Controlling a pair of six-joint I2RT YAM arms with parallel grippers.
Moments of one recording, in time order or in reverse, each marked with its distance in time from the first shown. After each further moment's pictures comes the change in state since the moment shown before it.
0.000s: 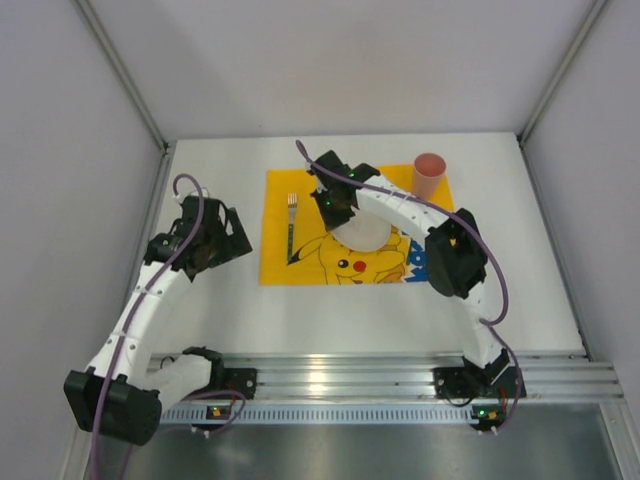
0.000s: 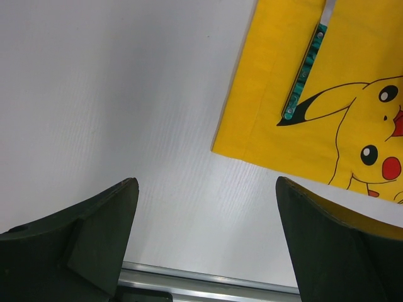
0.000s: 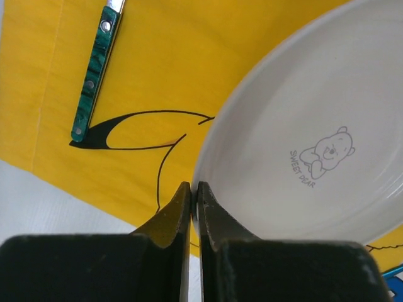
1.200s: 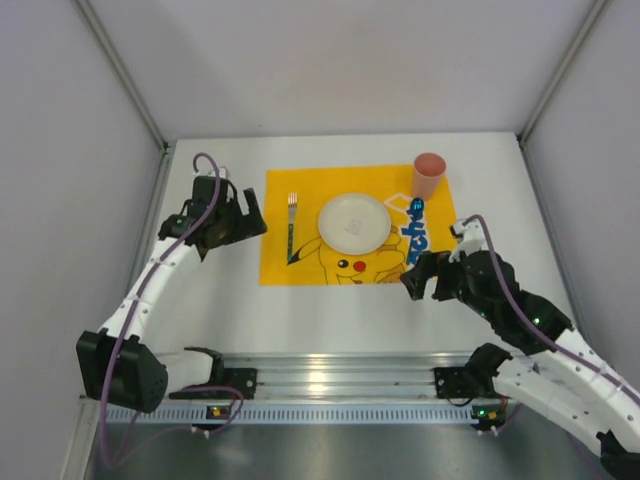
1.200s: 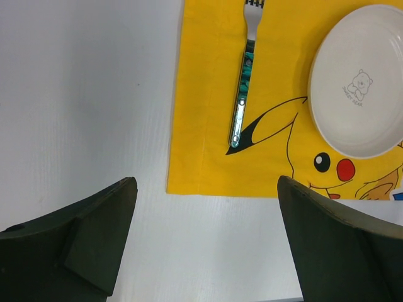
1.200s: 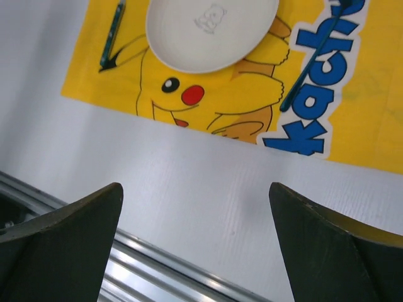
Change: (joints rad) left arm 0.000 0.184 0.068 0.203 0.154 0.091; right arm 0.004 -1.554 -1.236 0.215 0.172 0.195
